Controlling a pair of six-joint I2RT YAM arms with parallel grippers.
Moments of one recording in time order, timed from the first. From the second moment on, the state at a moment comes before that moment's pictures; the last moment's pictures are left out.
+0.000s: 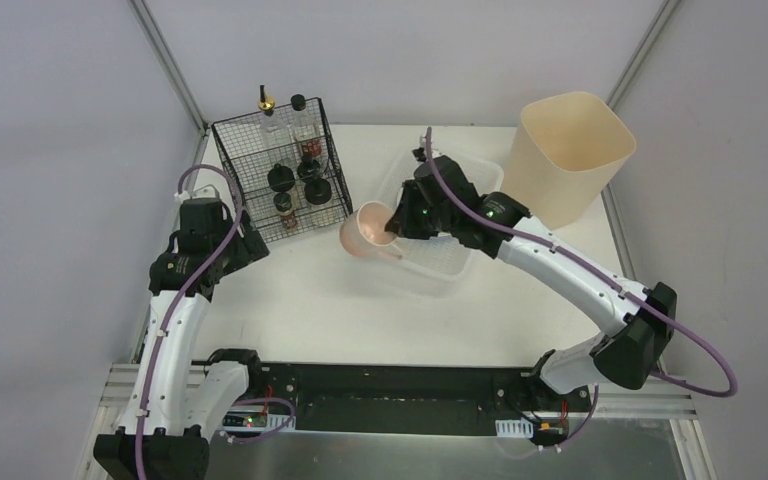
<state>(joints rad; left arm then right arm) 0.01 0.84 0.93 -0.89 -0.13 -0.42 0.91 1.45 1.42 -0.64 0.05 0.76</state>
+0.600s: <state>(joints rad) -0.23 0.84 0.93 -0.85 0.09 -0.37 0.63 1.56 1.45 -0.81 0.07 0.59</state>
